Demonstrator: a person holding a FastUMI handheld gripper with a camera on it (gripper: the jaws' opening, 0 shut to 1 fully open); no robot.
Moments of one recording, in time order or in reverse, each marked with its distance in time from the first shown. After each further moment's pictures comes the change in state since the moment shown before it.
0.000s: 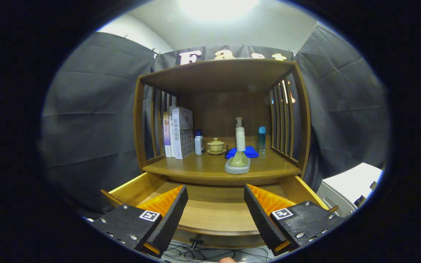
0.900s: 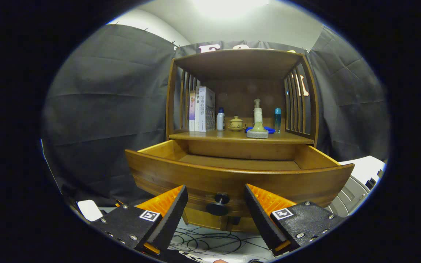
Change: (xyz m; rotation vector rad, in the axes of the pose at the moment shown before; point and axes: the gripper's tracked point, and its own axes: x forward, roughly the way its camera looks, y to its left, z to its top) arm -0.046 0.038 -0.114 -0.095 0.069 0.083
